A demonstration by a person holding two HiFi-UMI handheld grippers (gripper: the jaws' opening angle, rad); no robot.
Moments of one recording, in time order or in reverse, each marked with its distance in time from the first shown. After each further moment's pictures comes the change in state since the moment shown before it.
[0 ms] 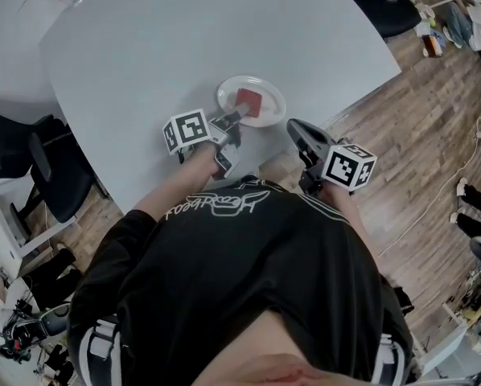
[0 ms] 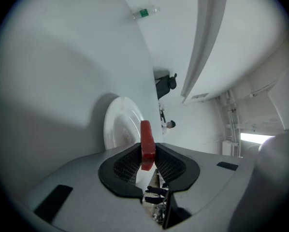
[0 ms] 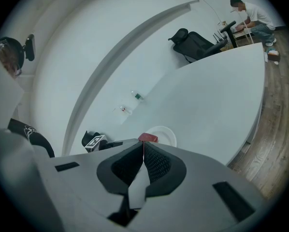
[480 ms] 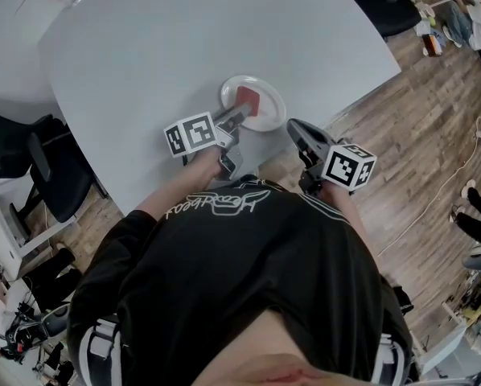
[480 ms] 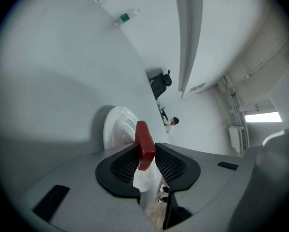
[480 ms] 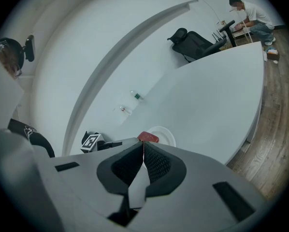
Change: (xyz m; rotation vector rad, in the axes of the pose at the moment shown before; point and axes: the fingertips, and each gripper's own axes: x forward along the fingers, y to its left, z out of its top) left arm 0.003 -0.005 0.001 0.182 -0.023 0.058; right arm -0.001 -0.003 0.000 0.009 -0.001 0.000
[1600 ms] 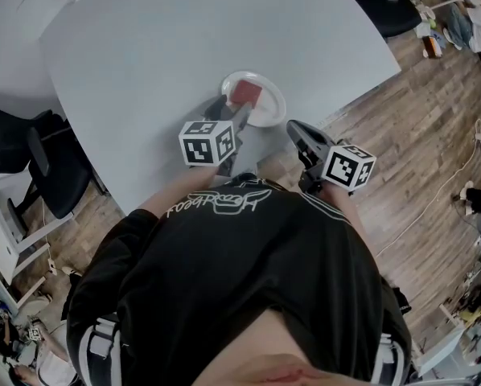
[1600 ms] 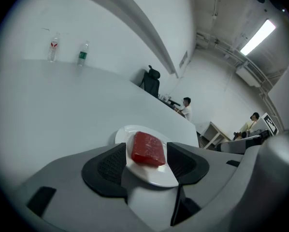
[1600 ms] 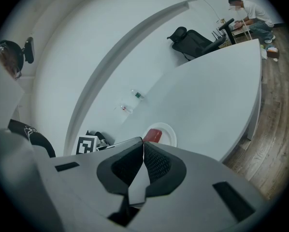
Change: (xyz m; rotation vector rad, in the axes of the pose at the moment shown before) left arm -0.009 0.011 0.006 0.591 -0.026 0.306; right arm -0.007 -0.001 -0.009 0.009 0.015 0.008
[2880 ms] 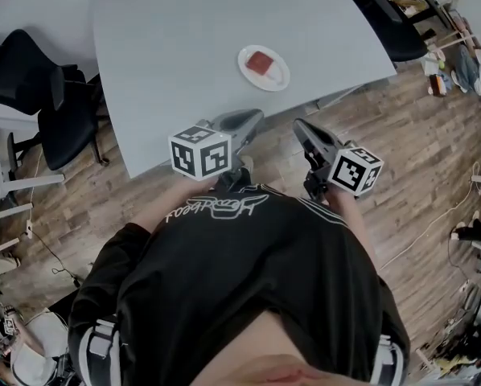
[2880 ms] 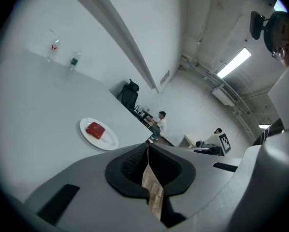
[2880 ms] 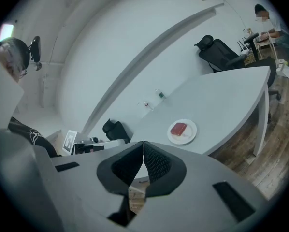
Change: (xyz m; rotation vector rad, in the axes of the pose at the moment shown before) left arm -0.147 -0.170 -0.034 -0.061 -0.154 -0.246; right arm -0.114 0.077 -0.037 -0.206 0.006 0.182
